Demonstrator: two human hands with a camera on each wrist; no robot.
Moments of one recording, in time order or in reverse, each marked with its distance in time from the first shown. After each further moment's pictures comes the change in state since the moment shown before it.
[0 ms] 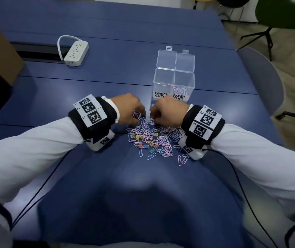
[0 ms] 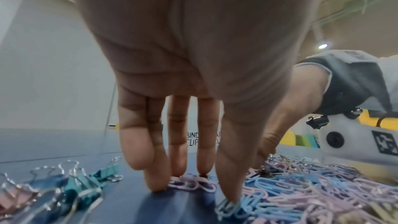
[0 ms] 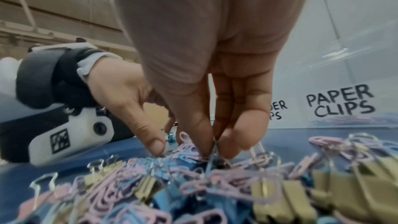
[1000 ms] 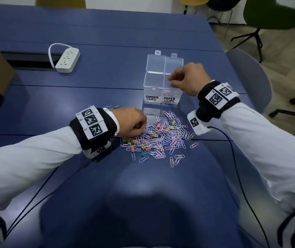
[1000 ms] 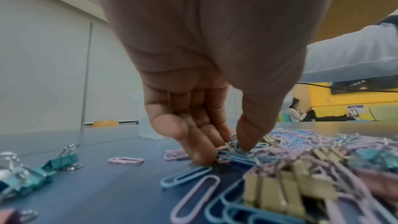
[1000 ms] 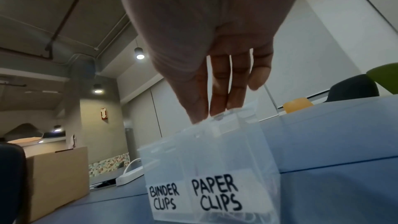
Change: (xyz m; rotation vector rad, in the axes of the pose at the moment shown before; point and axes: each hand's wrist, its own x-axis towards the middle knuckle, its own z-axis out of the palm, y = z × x) left_hand 0.001 0.030 0.012 0.021 0.029 0.176; right_hand 0.004 0.085 -0.059 0.187 0.451 0.248
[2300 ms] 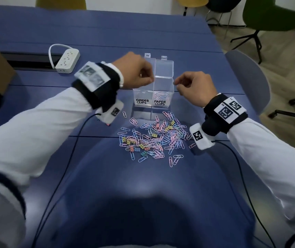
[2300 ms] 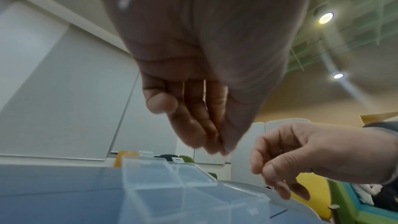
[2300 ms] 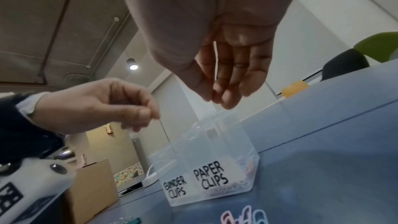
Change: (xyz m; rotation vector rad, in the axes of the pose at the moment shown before) left_hand 0.038 -0.015 -0.097 -0.127 0.394 -0.136; right_hand -0.034 0.008 0.004 0.198 0.118 0.056
